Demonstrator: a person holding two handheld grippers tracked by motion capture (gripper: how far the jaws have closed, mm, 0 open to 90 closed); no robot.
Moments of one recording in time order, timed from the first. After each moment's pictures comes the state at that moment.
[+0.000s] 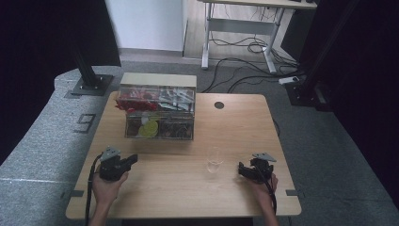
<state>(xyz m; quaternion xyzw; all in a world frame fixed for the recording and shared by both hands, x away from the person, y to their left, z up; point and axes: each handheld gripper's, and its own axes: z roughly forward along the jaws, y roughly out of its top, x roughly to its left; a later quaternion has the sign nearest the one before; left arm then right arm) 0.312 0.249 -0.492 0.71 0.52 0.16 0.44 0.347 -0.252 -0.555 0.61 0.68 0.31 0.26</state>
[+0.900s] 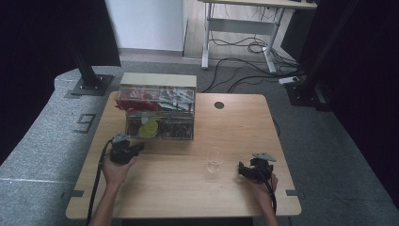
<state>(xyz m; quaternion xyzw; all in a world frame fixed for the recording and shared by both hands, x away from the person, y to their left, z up) 0.372 0.236 -0.494 0.72 0.52 0.15 0.43 0.348 -0.252 -0.555 0.61 0.68 0.31 0.26</state>
